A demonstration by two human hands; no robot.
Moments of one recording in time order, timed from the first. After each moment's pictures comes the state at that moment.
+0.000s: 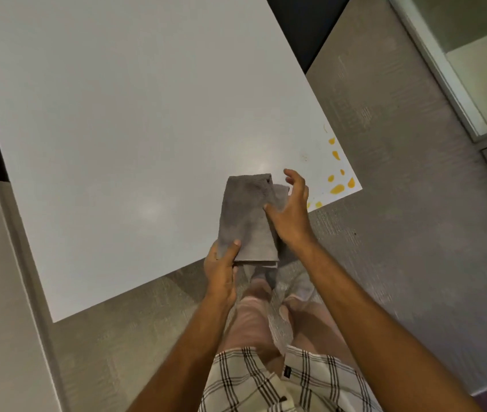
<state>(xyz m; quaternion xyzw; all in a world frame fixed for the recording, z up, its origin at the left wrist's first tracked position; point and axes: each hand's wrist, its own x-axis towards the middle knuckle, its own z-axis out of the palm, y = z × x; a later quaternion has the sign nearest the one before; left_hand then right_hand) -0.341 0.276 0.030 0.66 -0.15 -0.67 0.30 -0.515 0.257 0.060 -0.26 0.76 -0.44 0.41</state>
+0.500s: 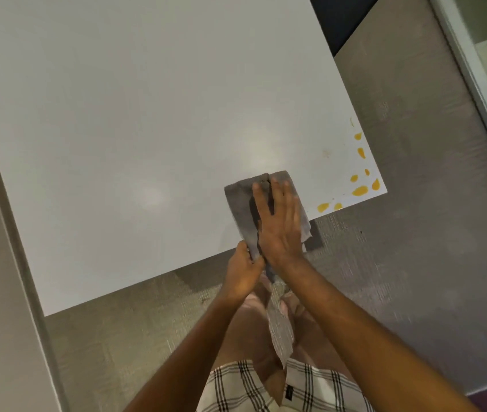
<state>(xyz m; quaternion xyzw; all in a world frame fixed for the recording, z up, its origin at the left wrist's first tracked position) -0.340 0.269 -0.003 0.64 -0.44 -0.64 -0.01 -0.460 0.259 -0.021 -0.58 0.79 -0.15 0.12</state>
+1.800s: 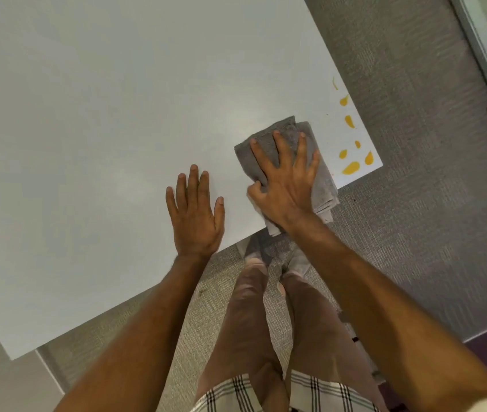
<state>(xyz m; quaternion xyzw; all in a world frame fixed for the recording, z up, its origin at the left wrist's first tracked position) -0.337 0.170 -0.088 0.53 -0.84 -0.14 0.00 -0.543 0.214 -0.075 -0.52 0.85 -0.06 0.09</state>
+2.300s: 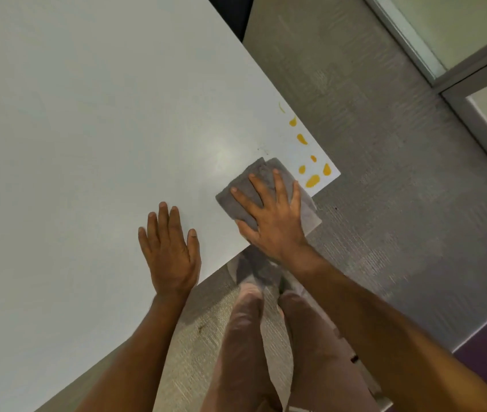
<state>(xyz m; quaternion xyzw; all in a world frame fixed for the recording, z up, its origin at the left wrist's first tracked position) -0.338 0.173 -0.088 0.54 -0.83 -0.13 0.00 -0.563 0.270 -0.080 -0.56 0.83 -0.07 0.05</state>
